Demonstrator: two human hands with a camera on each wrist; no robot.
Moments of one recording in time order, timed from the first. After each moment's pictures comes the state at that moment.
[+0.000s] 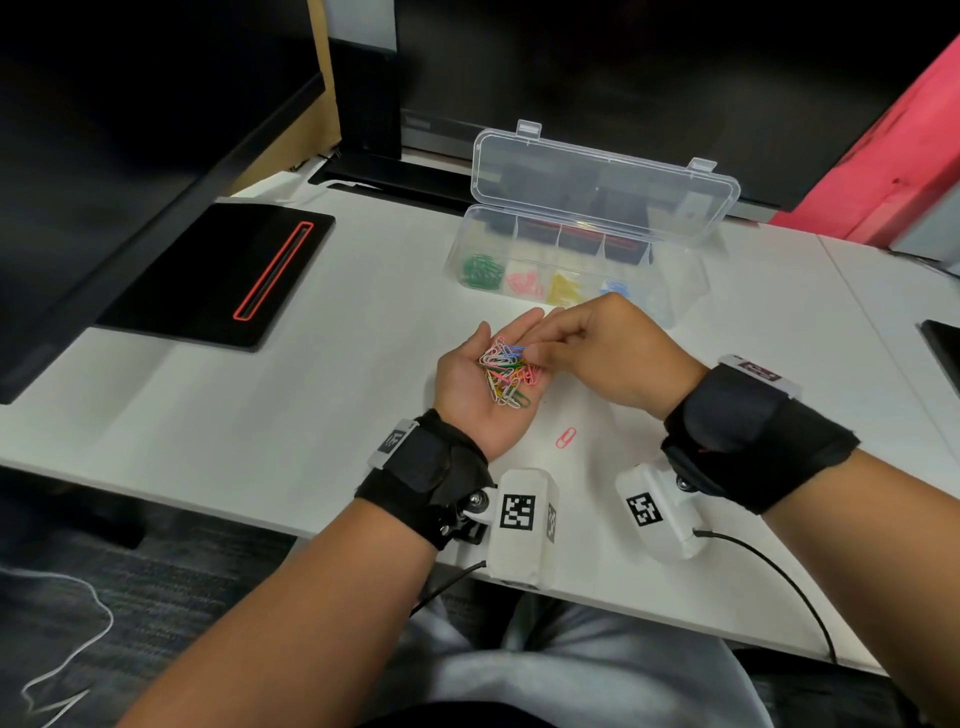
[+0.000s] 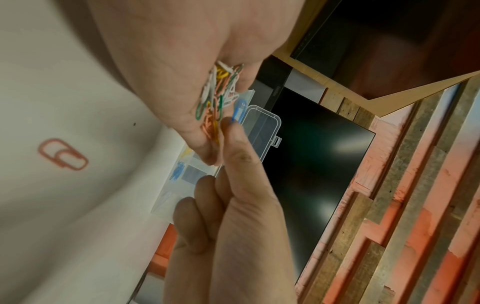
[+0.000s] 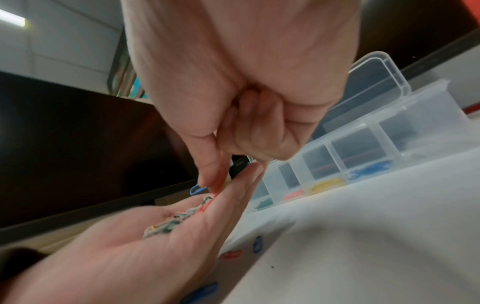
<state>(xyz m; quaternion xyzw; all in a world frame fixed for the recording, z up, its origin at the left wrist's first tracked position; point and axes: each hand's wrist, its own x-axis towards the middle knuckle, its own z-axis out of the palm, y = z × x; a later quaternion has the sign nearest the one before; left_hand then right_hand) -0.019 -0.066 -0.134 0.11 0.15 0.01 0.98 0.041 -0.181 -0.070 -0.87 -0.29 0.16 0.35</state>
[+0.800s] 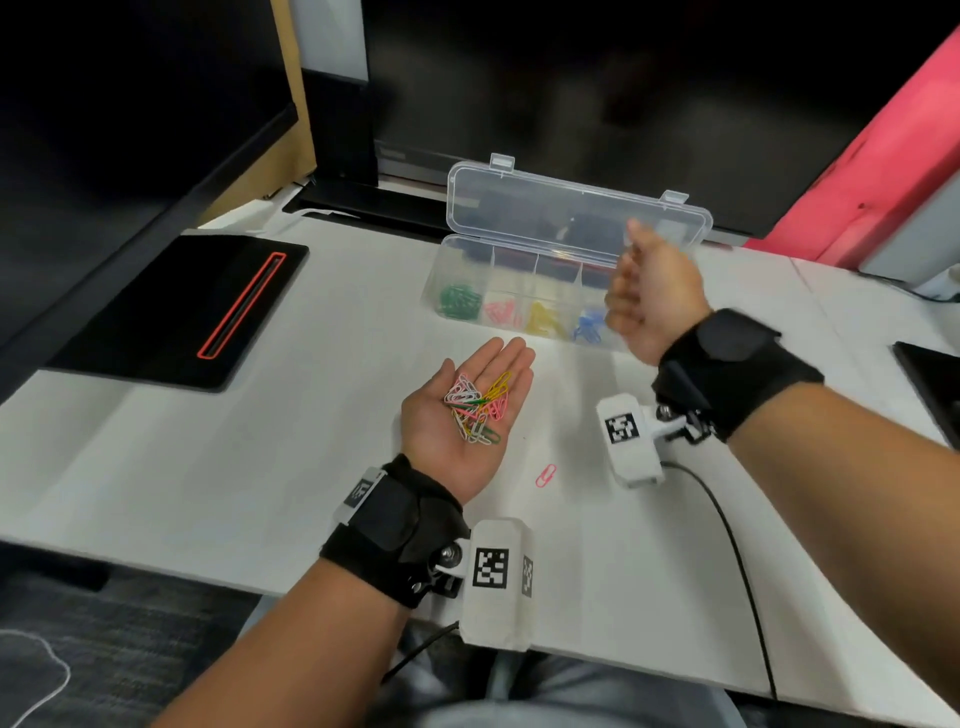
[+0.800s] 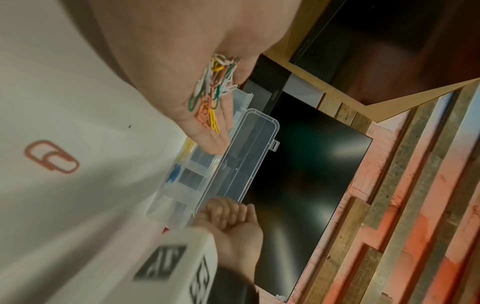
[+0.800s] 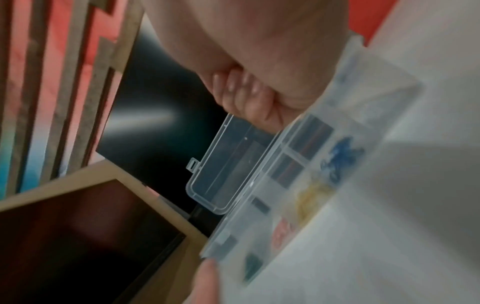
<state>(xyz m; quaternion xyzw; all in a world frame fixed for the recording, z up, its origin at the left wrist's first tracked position) -0.018 -0.064 -0.138 0.08 0.16 0.05 0.98 0.123 -0.188 -0.046 -0.65 0.05 0.16 0.74</state>
